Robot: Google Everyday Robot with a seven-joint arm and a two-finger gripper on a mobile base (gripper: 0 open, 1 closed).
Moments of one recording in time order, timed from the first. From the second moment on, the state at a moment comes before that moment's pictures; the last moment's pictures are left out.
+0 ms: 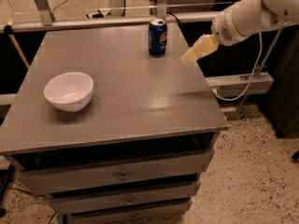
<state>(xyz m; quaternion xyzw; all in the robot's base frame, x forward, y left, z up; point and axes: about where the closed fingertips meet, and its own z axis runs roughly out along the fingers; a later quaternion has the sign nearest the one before) 0.682 -0.155 0.936 -0.43 0.80 0.07 0.41</state>
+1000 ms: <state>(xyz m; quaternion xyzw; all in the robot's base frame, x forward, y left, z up) 0.756 -0.093 0.925 -0.36 0.78 0.13 0.49</state>
